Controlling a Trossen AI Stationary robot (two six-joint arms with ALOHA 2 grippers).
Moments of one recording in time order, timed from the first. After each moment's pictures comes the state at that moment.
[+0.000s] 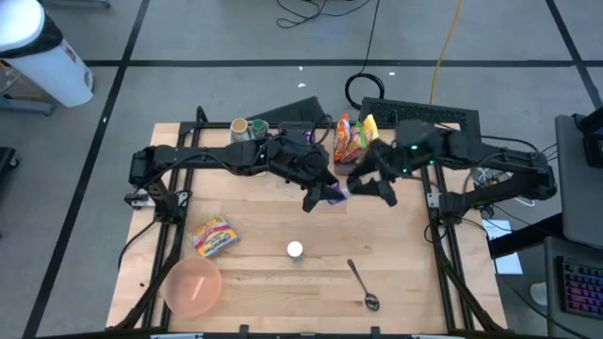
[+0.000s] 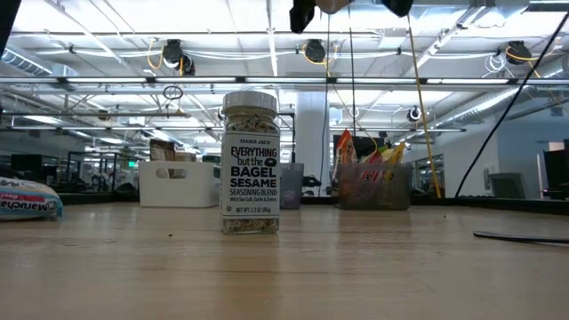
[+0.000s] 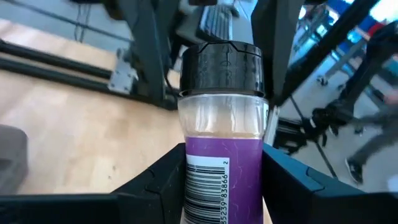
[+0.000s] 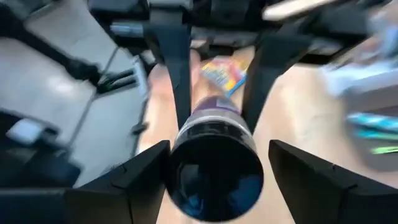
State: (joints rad) left arm 0.07 1.74 1.63 -0.25 0.36 -0.30; right arm -0.14 1.13 1.29 -0.64 -0.37 0.27
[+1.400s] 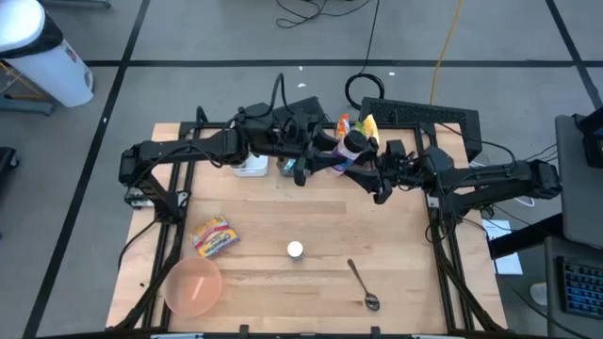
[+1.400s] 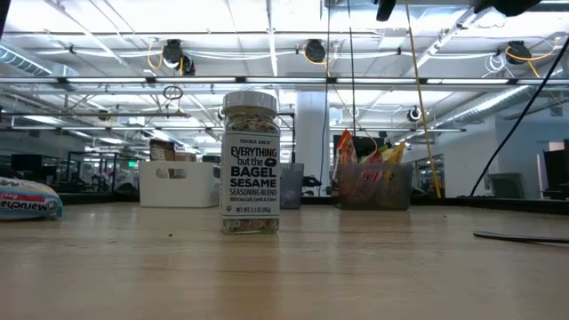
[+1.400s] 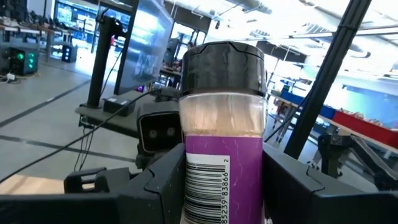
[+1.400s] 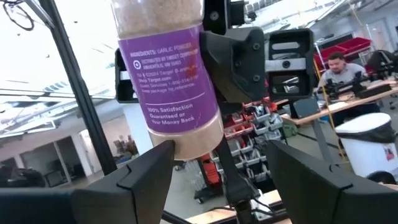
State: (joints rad) left arm 0.14 1.67 1.63 0.17 0.34 -0.32; right arm -0.06 1.04 0.69 0.72 -0.01 0.38
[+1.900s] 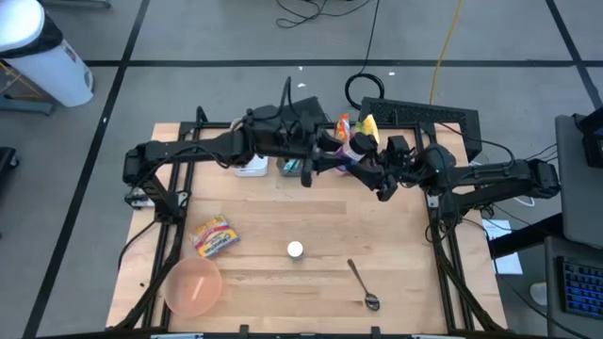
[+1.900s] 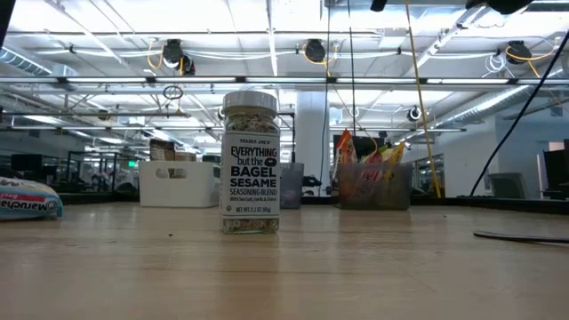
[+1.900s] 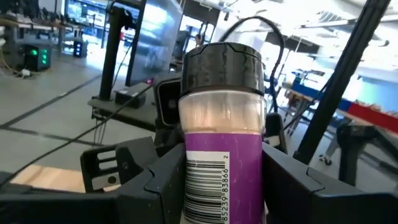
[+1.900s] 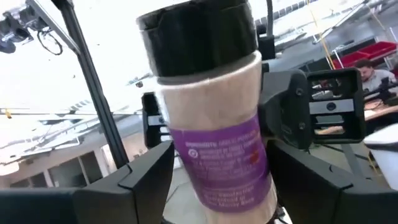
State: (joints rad) left arm 0.15 1.69 1.63 0.17 0.31 -0.28; right arm -0.06 1.06 0.72 0.79 -0.08 0.44
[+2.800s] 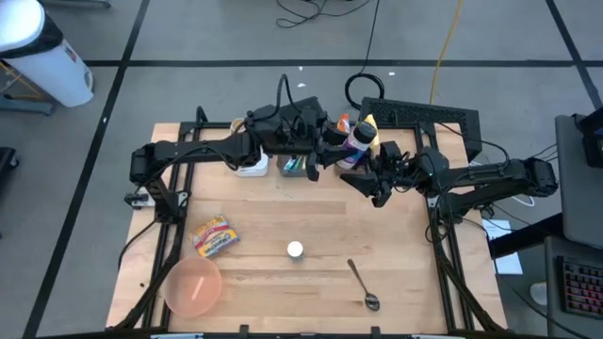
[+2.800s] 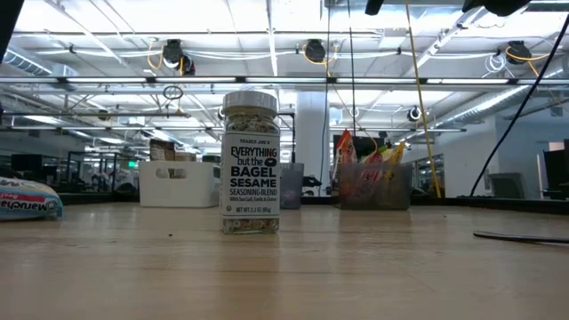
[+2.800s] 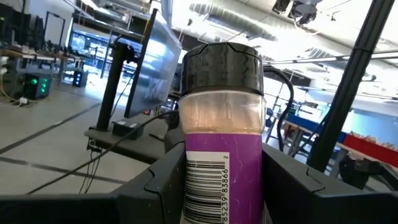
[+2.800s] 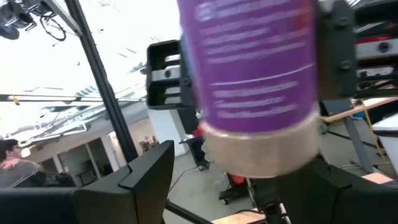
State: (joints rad) left arm 0.15 1.75 1.63 0.37 0.30 -0.34; right arm -0.04 1.10 0.72 0.79 -0.09 0.44
